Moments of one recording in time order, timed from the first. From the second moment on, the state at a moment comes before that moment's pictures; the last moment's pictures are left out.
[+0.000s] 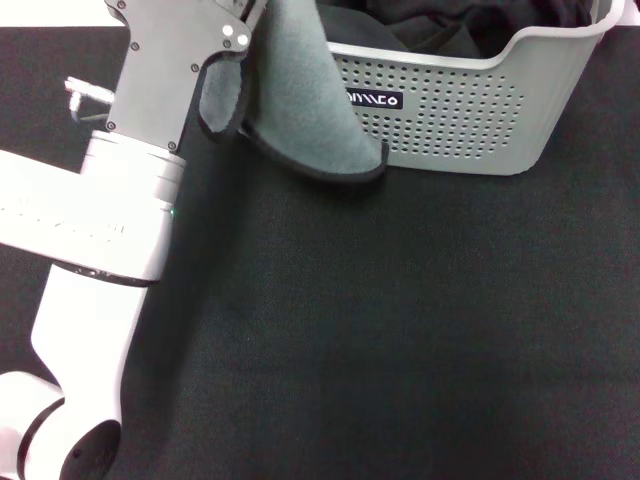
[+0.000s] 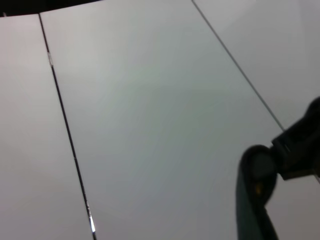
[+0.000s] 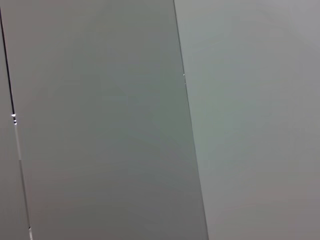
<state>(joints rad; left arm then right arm) -0.45 -2.11 2.54 0.52 -1.01 1.50 0.54 0.72 2.02 -1.43 -1.16 1.89 0.92 -1.33</state>
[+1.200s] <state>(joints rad) -0.44 -2.11 2.59 0.45 -1.06 1.46 0.52 0.69 2.02 -1.36 -1.25 1.90 0.97 -1.33</state>
